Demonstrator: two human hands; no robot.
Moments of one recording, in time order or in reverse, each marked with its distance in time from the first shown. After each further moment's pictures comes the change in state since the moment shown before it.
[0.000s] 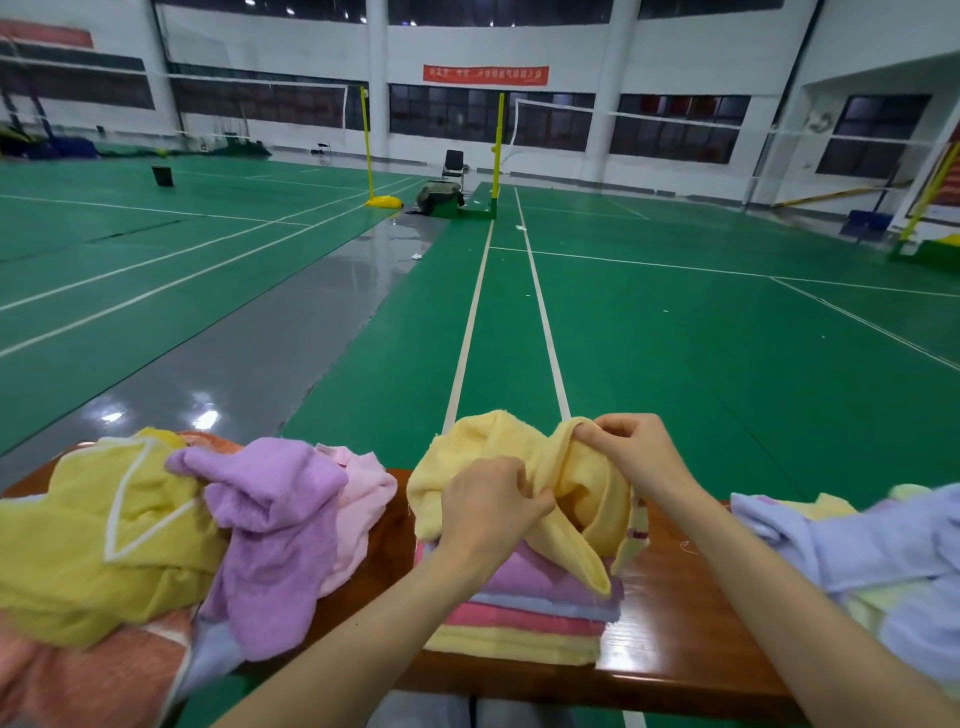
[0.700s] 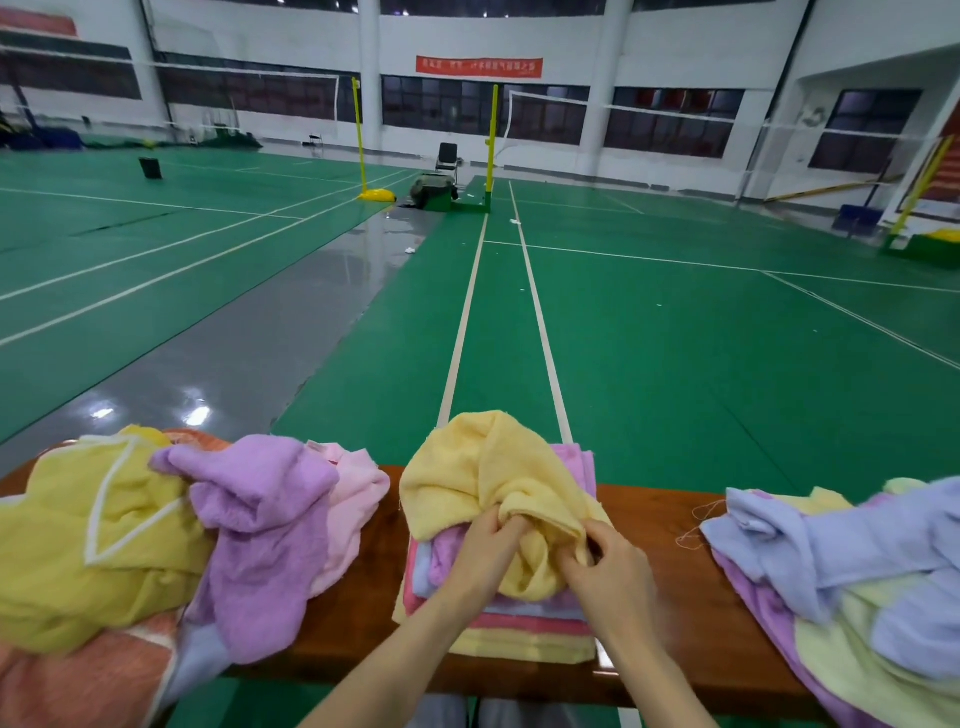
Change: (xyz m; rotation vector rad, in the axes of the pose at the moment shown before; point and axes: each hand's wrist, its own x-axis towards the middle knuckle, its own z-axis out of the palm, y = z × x) left_hand -0.024 -0.019 0.040 -0.969 -0.298 -0.281; right_hand -0.073 0.069 0.065 -0.201 0.183 0.102
